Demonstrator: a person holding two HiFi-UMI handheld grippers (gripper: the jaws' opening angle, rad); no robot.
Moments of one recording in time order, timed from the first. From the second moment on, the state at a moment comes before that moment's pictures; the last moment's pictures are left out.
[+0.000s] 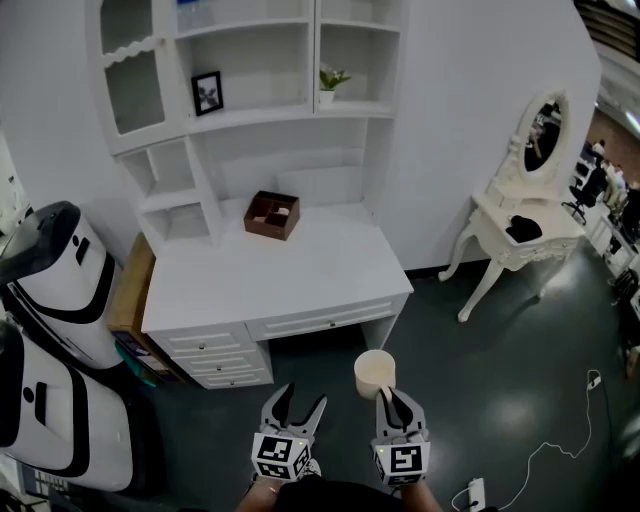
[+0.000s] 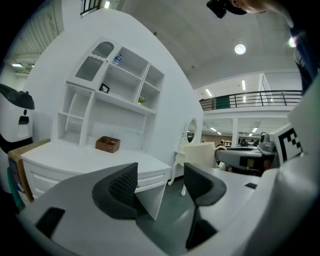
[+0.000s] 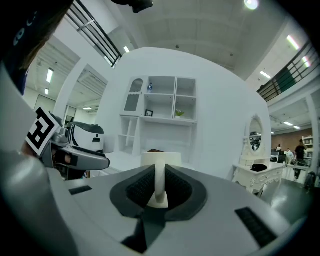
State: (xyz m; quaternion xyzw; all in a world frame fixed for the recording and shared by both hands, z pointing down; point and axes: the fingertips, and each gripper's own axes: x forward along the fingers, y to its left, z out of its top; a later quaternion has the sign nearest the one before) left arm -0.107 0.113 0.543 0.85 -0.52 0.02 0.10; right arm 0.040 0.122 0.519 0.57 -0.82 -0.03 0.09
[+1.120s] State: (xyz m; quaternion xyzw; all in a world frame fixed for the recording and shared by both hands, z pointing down) left arm -0.153 -0.011 0.566 0.84 -0.53 0.04 0.12; right arm -0.003 -0.010 0.543 0.56 -0.82 0.00 0.10
